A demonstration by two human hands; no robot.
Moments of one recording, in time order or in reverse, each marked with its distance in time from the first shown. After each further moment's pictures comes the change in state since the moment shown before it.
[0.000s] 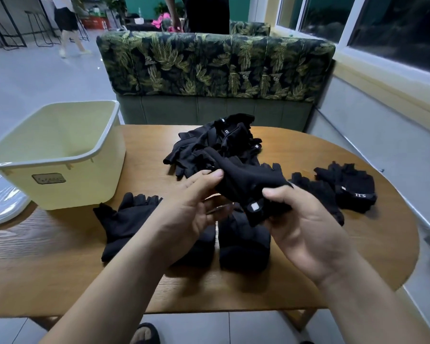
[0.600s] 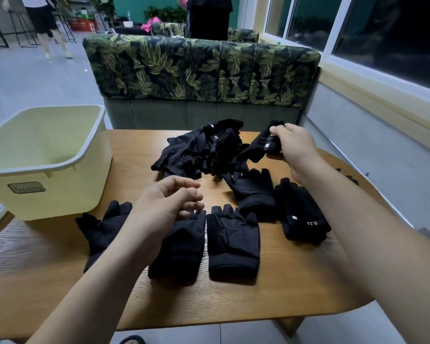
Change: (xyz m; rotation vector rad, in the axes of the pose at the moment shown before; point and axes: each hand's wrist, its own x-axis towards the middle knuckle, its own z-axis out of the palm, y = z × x) left_hand 0.010 0.005 -0.026 0.358 0.298 0.072; right_hand 0.155 -0.074 -0.041 -0.702 0.372 -0.262
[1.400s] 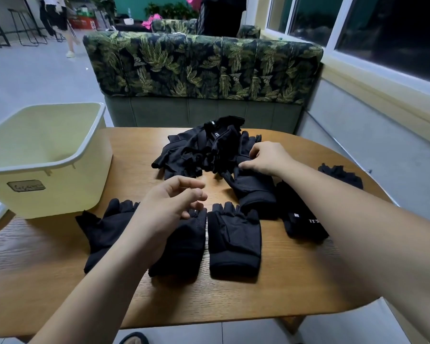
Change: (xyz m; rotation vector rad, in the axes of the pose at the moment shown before) left_hand 0.003 -0.008 0.000 0.085 -0.021 0.019; right_hand 0.052 0.054 0.031 -1.039 -0.270 -0.104
